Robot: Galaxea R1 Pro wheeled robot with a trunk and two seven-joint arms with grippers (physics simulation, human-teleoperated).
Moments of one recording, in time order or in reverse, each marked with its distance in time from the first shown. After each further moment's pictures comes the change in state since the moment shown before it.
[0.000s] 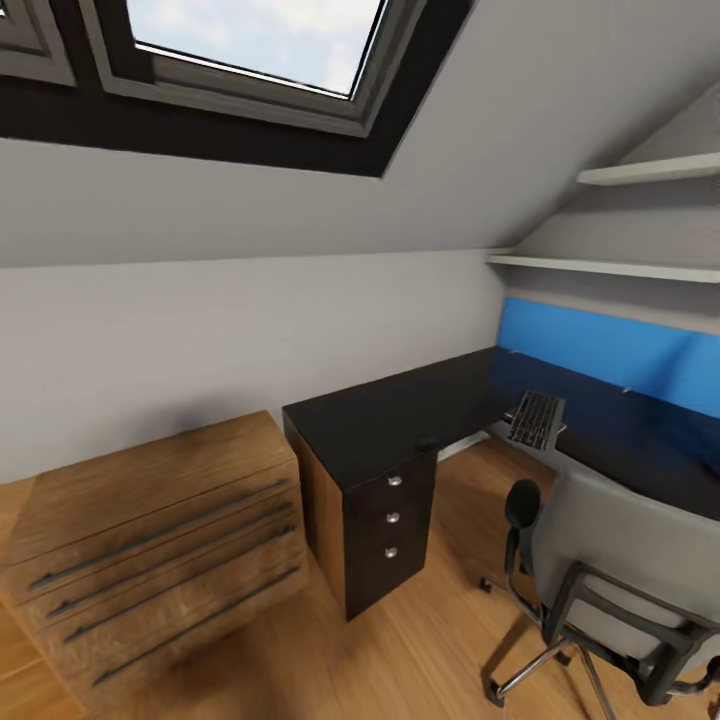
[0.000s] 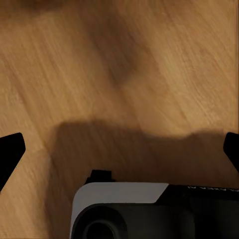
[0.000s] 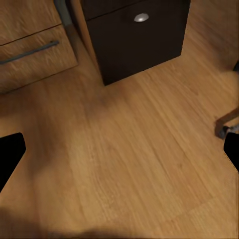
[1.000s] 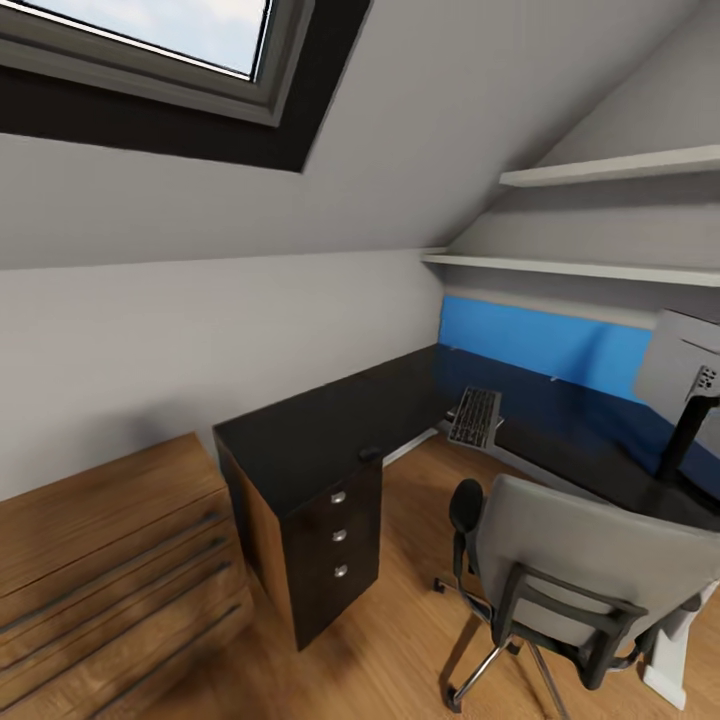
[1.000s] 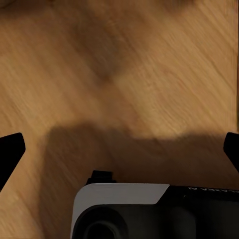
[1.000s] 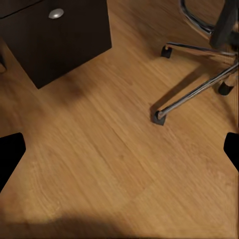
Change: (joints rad) left arm 0.000 0.002 0.001 0.000 0.000 -0.004 0.000; right arm 0.000 -0.021 -0.003 0.051 -0.001 -0.007 -0.080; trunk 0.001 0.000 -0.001
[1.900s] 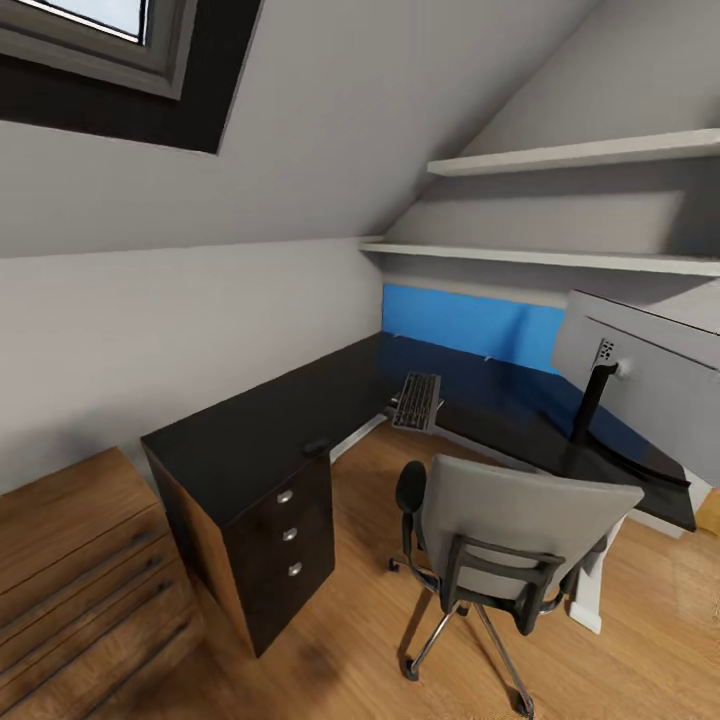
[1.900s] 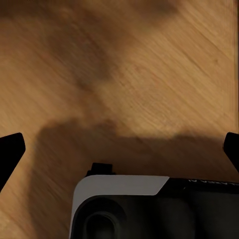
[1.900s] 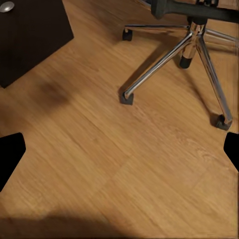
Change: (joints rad) left arm 0.000 -0.002 0.002 -0.001 0.005 -0.003 0.000; right arm 0.000 0.001 0.000 0.001 0.003 0.004 0.001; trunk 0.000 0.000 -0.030
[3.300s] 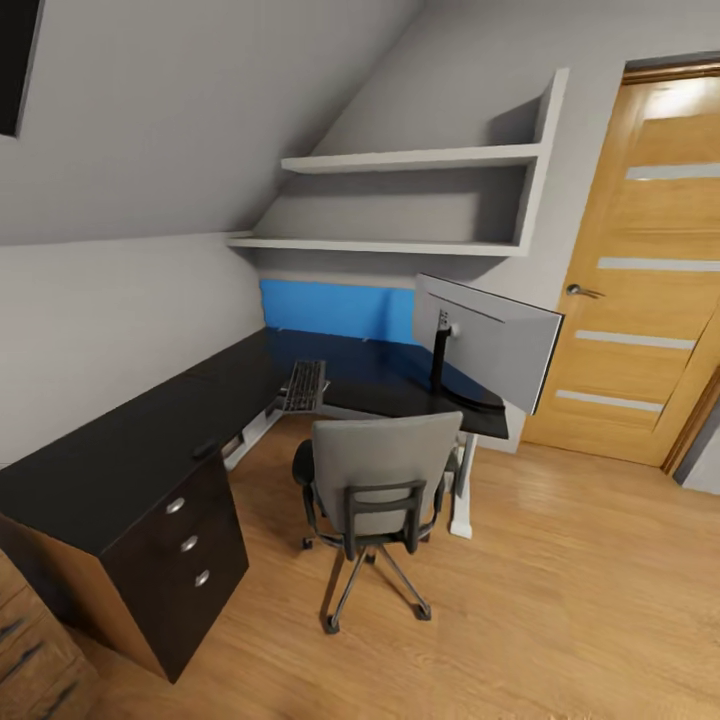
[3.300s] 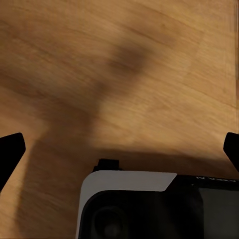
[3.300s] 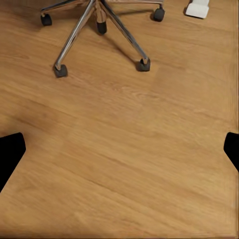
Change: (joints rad) left arm 0.000 0.012 0.010 0.001 0.002 0.002 0.004; right arm -0.001 -0.003 -0.001 -0.001 -0.003 -0.001 -0.007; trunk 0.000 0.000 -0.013
